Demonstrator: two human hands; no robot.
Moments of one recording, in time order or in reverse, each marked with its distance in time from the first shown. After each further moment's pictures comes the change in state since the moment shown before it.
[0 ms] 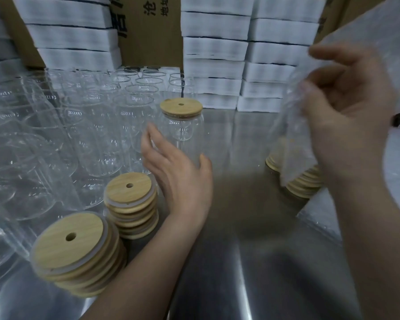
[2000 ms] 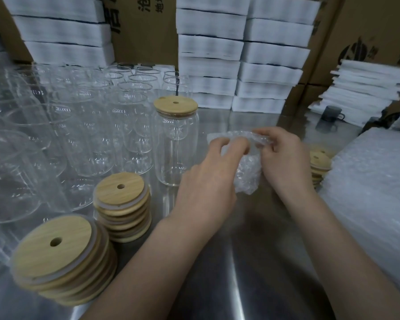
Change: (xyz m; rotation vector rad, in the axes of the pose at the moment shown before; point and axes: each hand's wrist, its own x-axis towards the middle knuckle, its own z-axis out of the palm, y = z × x) left_hand -0.010 0.032 -0.029 0.147 -0.696 0.477; right_hand -0.042 0.048 0.016 -0.633 -0.222 0.498
